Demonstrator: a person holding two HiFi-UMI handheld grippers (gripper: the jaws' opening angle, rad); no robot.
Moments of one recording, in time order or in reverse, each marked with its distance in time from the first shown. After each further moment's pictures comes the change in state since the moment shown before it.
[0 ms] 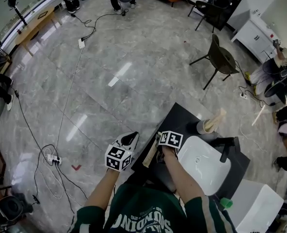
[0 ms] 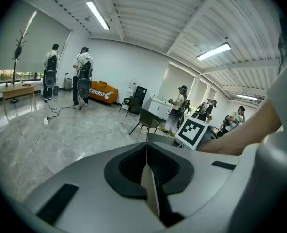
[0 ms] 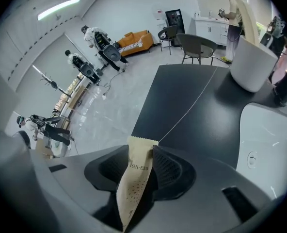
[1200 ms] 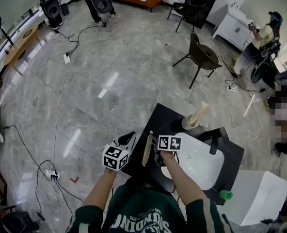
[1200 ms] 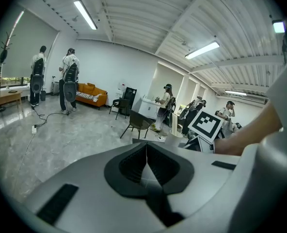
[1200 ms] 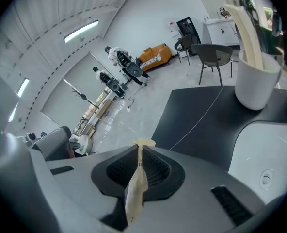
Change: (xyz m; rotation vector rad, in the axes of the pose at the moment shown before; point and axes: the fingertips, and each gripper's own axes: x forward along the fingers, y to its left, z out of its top) left arm 0.030 -0.051 0.026 0.080 -0.003 -0.101; right arm -0.067 0.014 0.024 -0.080 -0.153 0.308
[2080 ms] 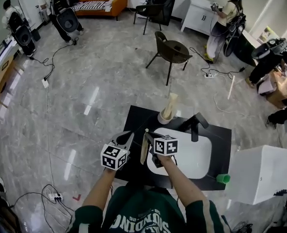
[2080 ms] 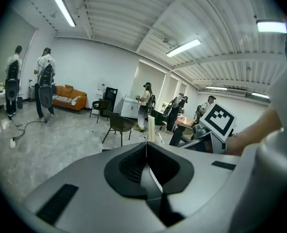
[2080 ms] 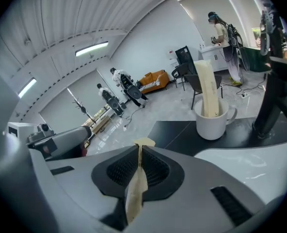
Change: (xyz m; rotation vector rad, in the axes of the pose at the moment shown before) left arm 0.058 -0.096 0.028 0.113 0.012 -0.188; right arm -0.107 -0.033 0.033 -0.075 -0.266 -0.047
